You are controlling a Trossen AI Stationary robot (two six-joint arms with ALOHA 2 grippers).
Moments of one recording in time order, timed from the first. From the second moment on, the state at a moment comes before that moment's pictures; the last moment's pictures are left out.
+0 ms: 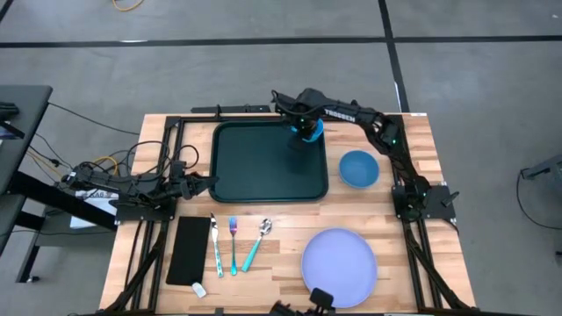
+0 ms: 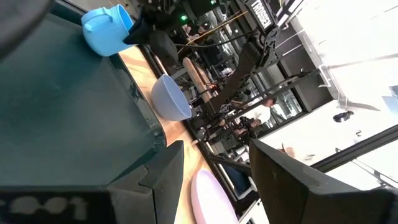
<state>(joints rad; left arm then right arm) -0.23 0.03 0.02 0.06 -0.49 -1.02 -0.50 2.28 2.07 -1.35 0.13 -0.04</state>
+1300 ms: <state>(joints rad) -0.23 0.03 0.02 0.05 -0.48 -0.94 -0.02 1.52 1.53 -1.38 -0.03 0.64</state>
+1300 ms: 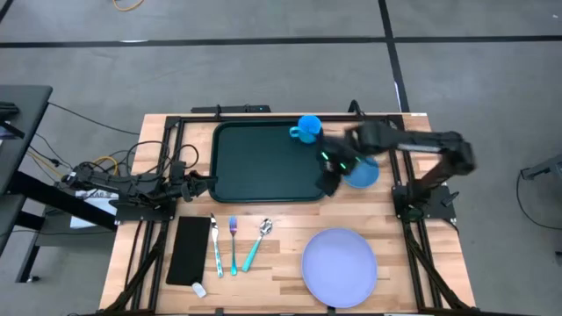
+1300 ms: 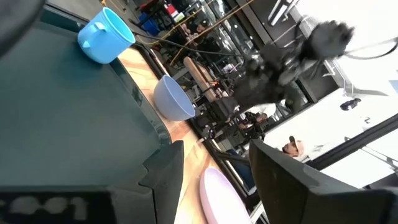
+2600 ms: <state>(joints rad) -0.23 0.03 0.02 0.06 -0.45 -0.97 0.64 1.38 0.68 -0.65 -0.21 1.59</state>
